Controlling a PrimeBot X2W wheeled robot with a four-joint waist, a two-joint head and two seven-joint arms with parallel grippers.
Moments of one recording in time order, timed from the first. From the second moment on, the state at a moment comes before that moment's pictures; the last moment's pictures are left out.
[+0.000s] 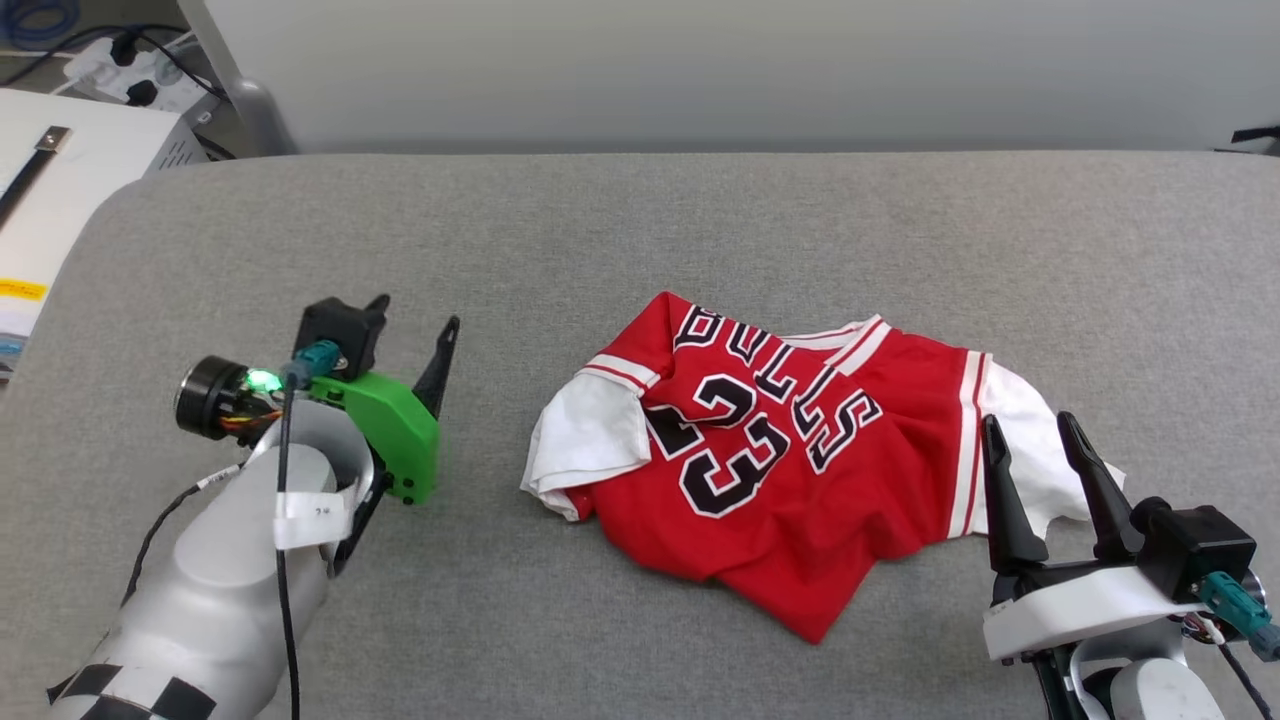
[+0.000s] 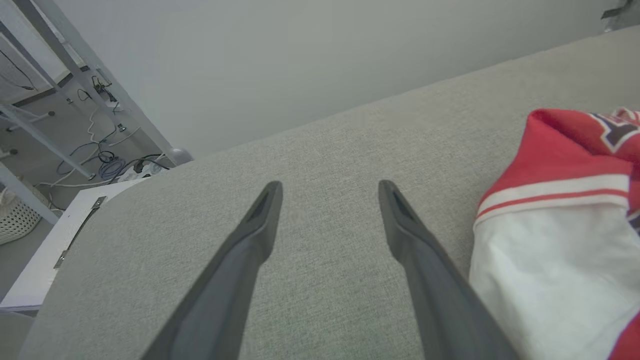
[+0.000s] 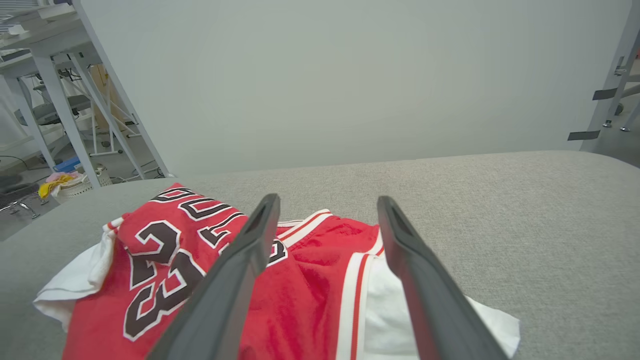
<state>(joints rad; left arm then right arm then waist) -0.72 0.40 -0.78 0.80 -0.61 -0.03 -0.24 -0.04 -0.05 0.02 0.10 0.22 0.13 -0.26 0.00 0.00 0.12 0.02</state>
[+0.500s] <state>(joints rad) -0.31 0.35 -0.46 0.22 -0.52 0.06 -0.26 0.02 -0.05 0.02 0.09 0.21 0.13 -0.26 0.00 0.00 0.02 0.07</state>
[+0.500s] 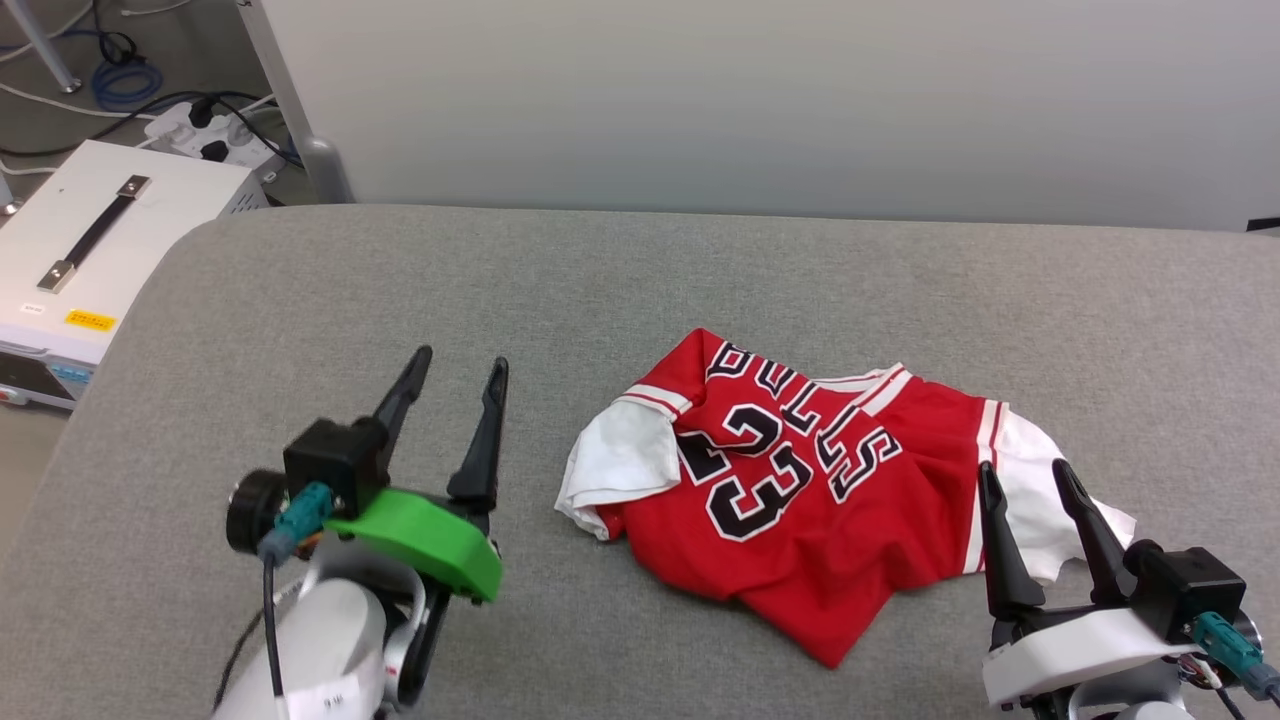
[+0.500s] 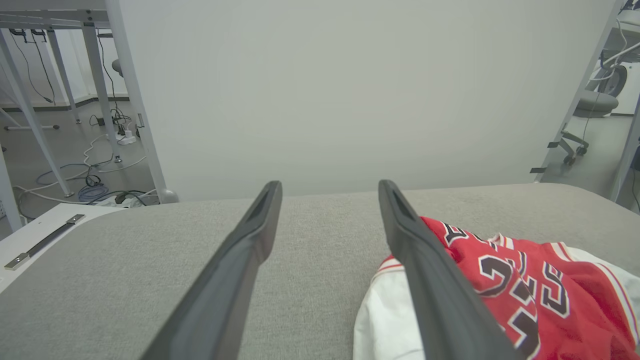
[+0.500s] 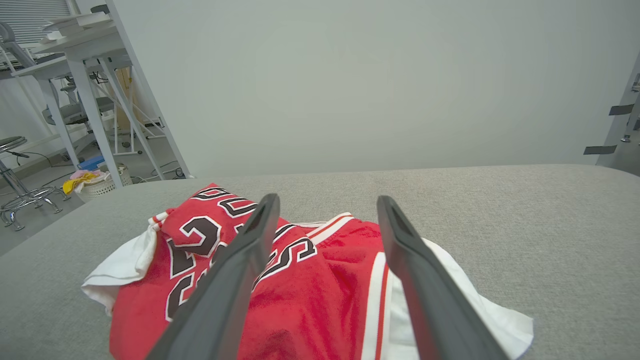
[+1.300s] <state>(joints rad) -0.07 0.13 -0.26 0.13 -0.31 -0.04 -0.26 0.06 -0.12 0.12 0.09 0.19 0.13 -0.20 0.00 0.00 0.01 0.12</state>
